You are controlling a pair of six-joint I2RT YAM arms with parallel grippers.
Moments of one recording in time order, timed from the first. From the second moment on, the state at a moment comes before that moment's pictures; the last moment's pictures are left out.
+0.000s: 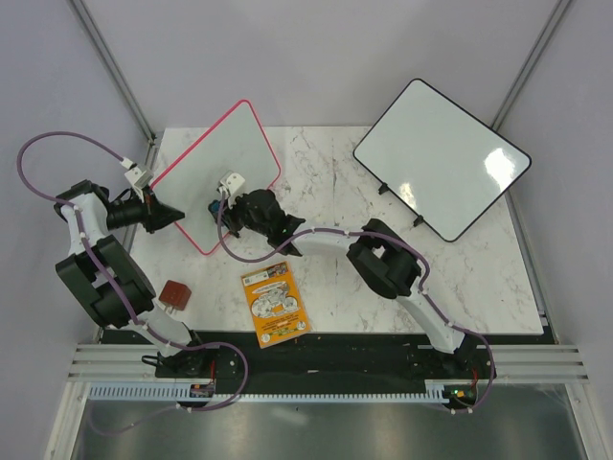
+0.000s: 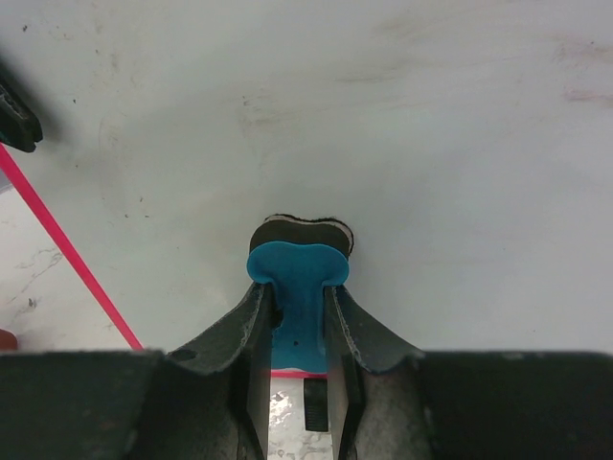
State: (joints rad) left arm 0.60 1.66 1.35 -1.26 1.20 1.34; right arm 0.99 2.38 1.77 0.48 -0.04 0.05
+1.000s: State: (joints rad) left arm 0.58 1.66 1.35 -1.26 1.21 1.40; right arm 1.05 2.30 1.87 0.61 -0.03 -0.01
